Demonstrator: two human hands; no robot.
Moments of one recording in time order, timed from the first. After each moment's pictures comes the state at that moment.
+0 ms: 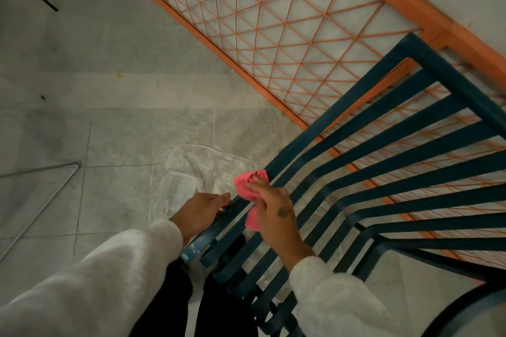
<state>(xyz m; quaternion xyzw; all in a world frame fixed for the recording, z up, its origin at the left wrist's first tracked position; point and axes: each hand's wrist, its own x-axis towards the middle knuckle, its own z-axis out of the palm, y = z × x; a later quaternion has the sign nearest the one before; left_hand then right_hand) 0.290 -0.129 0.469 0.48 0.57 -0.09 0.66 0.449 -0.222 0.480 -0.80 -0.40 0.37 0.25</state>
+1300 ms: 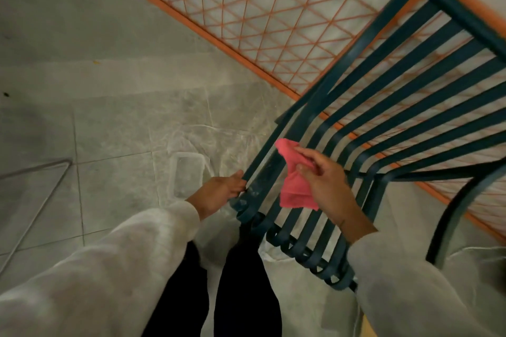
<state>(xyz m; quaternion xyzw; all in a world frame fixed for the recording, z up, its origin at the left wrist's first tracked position) 0.171 -0.142 0.471 0.47 0.45 -0.15 0.74 0.352 -0.269 0.541 -0.83 -0.29 0.35 0.33</state>
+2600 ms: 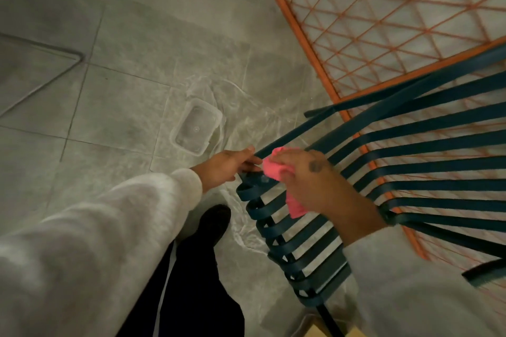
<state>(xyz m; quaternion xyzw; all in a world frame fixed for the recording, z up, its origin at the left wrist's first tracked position) 0.135 -0.165 0.384 0.40 0.46 -0.06 0.79 0.290 -0.207 0.503 -0.66 -0.64 0.33 -0.22</state>
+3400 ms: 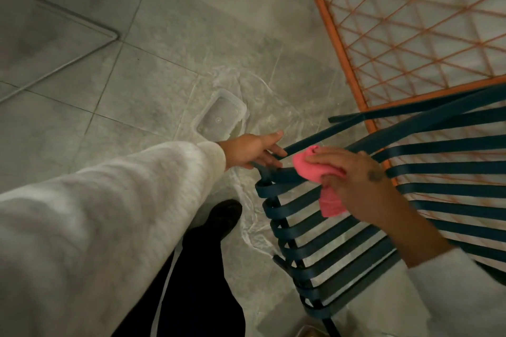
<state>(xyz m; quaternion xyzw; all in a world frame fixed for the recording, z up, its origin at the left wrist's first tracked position) 0.122 -0.147 0.386 0.41 0.42 -0.11 0.80 0.322 -0.222 0.491 -0.69 -0.63 0.36 -0.06</state>
